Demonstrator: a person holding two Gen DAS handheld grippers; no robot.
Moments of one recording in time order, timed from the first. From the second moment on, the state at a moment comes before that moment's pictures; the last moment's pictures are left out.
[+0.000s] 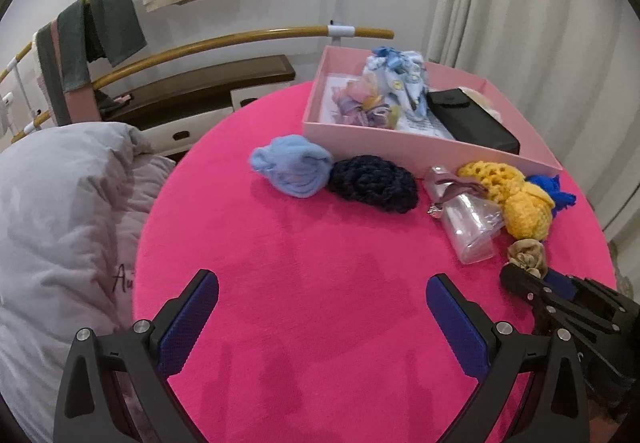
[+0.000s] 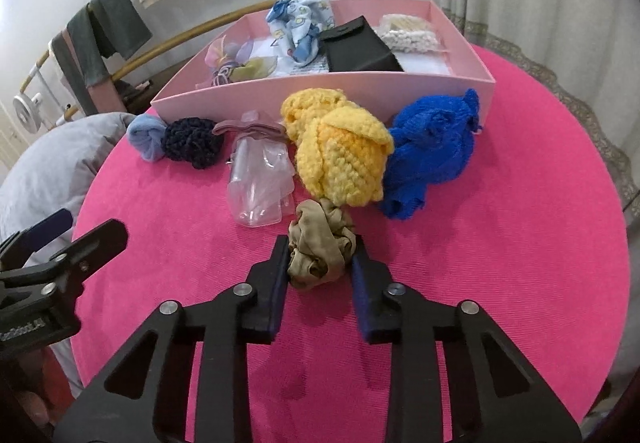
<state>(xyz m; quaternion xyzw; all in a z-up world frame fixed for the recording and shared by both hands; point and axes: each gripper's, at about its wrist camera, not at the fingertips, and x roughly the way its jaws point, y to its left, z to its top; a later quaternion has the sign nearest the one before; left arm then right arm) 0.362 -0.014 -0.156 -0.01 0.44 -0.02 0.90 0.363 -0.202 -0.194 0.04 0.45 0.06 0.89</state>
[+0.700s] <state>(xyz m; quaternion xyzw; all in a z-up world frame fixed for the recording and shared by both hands) 0.436 -0.107 -0.202 0.03 0.46 -0.06 0.89 0.351 -0.266 -0.183 0.07 0.44 0.04 0.89</state>
